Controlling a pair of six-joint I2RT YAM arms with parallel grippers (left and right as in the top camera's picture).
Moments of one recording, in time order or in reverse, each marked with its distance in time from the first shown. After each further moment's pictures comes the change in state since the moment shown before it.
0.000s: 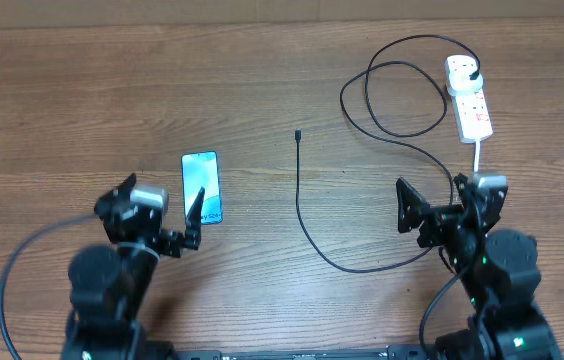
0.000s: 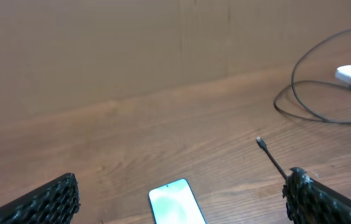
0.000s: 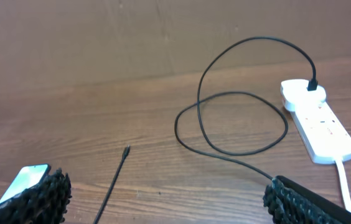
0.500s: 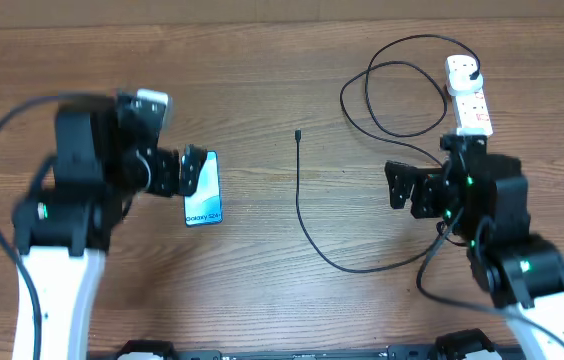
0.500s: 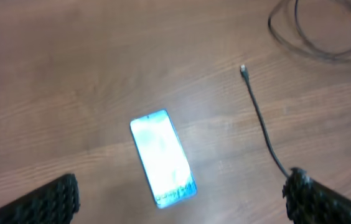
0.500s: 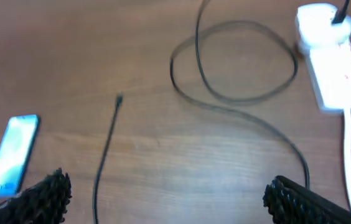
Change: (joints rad) left arm 0.000 0.725 0.855 -0.756 0.032 -0.016; right arm 0.000 0.428 0.394 -0.365 -0.043 0.001
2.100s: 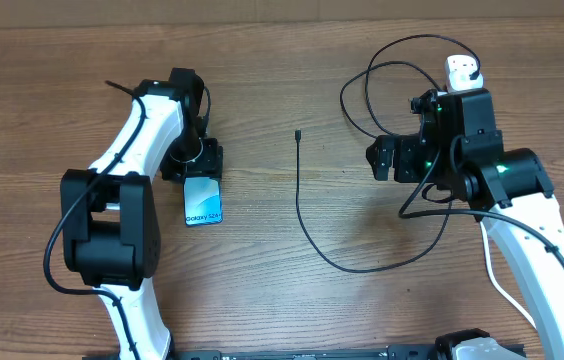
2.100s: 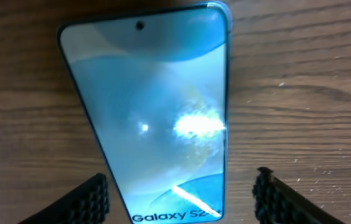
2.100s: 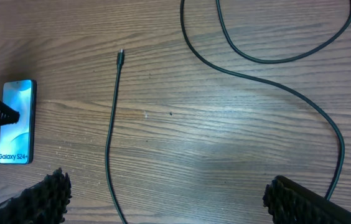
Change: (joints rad) left arm -0.068 0.852 0.188 -0.116 -0.123 -0.229; right arm 0.000 0.390 0.315 -0.231 -0.091 0.000
